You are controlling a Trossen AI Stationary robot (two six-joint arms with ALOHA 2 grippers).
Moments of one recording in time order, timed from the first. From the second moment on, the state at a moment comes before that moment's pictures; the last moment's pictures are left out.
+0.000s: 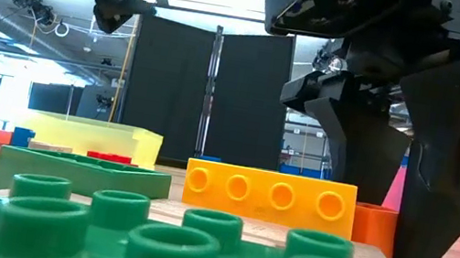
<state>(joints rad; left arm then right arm) 0.12 0.77 0.61 -0.19 0.19 -0.32 0.53 2.22 1.65 -0.83 0.01 0.24</state>
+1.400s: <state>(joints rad) 0.16 0.76 0.61 0.11 -0.08 -0.08 0.05 1.58 1.65 -1.13 0.45 0.76</state>
